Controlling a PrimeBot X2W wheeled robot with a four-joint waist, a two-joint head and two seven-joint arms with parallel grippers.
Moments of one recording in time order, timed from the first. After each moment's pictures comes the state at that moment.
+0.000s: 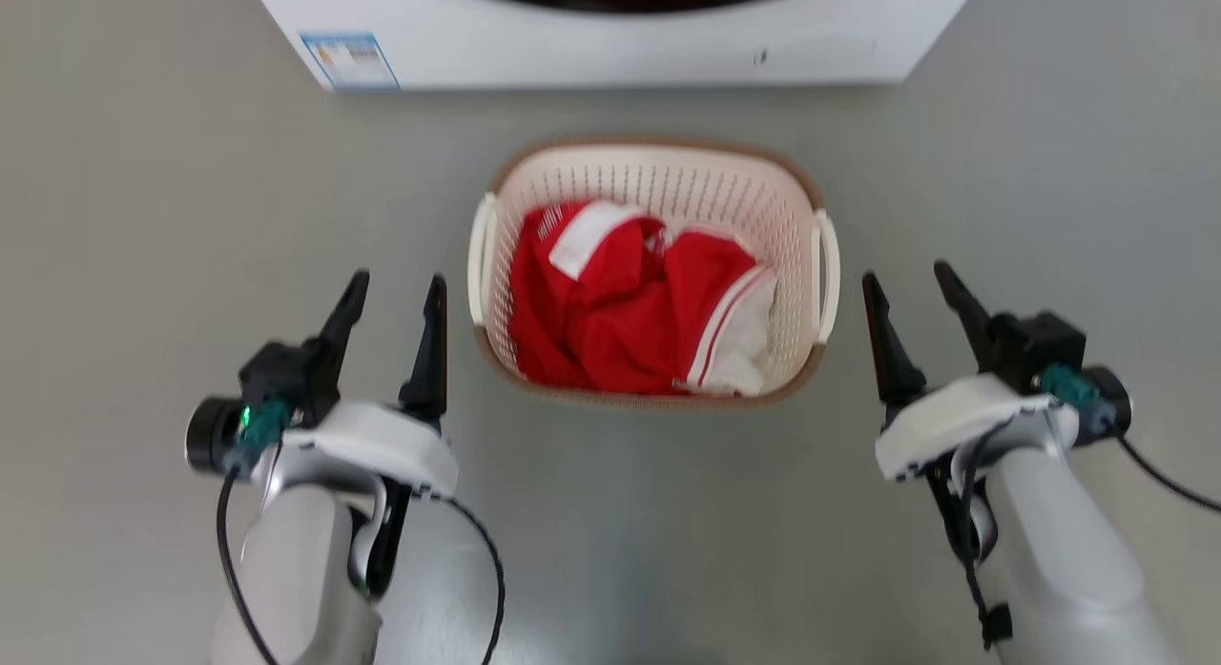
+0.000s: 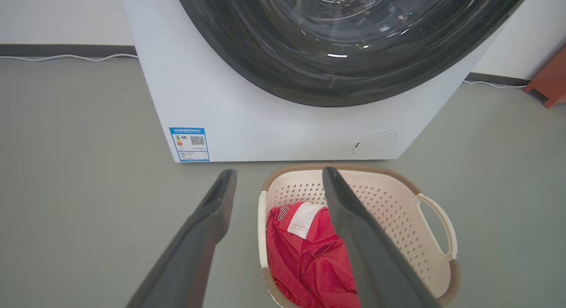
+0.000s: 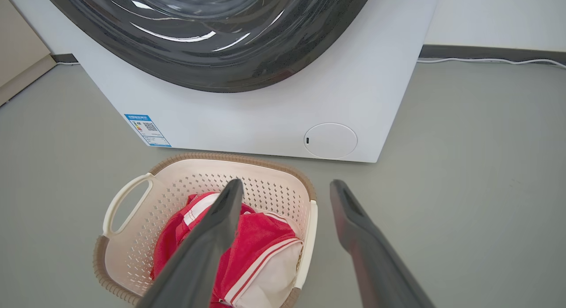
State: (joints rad) left arm -0.39 0.04 -0.07 0.42 -0.15 -0.08 -0.26; right arm -0.49 -0.05 0.00 0.64 0.04 0.12 -0.25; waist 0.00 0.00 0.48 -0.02
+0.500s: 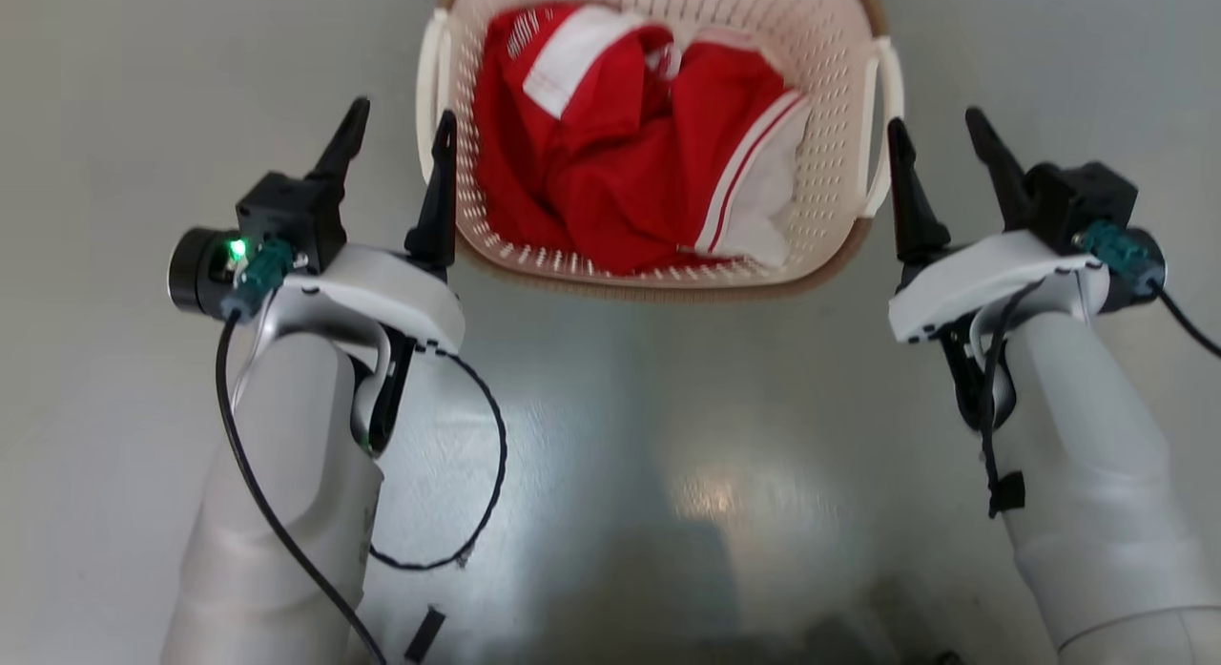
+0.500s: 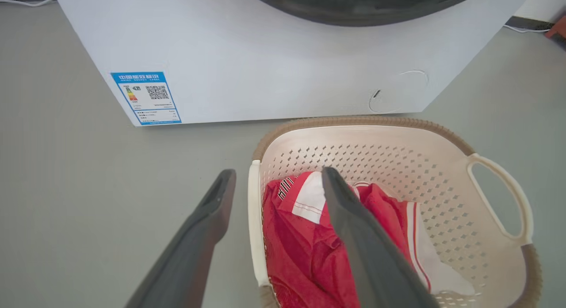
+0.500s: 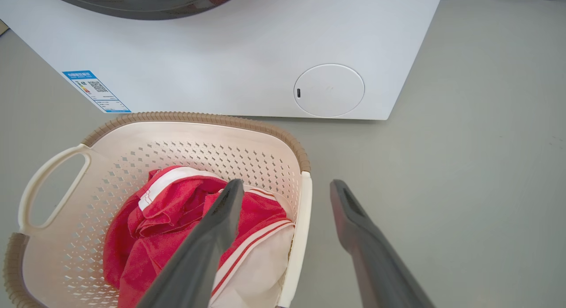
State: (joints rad) left arm -0.65 0.03 -0.09 0.51 -0.09 -0.09 -0.26; right arm -0.72 -0.06 -0.03 0.73 0.05 0.12 -0.25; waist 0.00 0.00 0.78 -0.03
